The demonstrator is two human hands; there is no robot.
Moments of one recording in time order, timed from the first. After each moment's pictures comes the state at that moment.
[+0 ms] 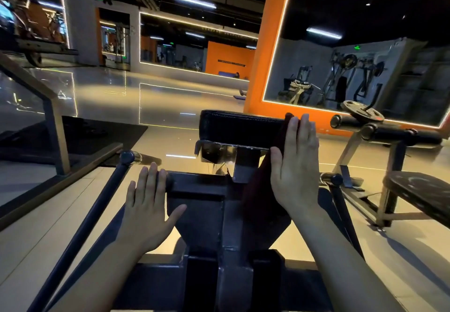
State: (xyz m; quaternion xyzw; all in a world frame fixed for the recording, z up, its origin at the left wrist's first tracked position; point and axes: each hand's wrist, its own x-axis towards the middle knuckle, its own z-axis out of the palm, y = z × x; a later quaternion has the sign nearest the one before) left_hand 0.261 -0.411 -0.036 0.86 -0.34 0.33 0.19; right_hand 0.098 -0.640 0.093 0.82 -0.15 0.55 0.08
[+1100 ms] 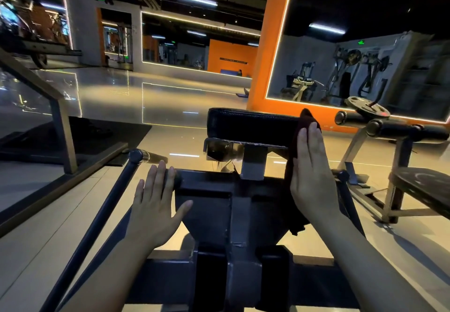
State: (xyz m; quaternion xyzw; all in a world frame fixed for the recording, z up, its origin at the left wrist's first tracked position) left_hand 0.260 -0.406 -0.035 0.86 -0.35 0.31 0.21; right_hand 0.074 -0.656 0.078 0.84 -0.09 0.53 0.09
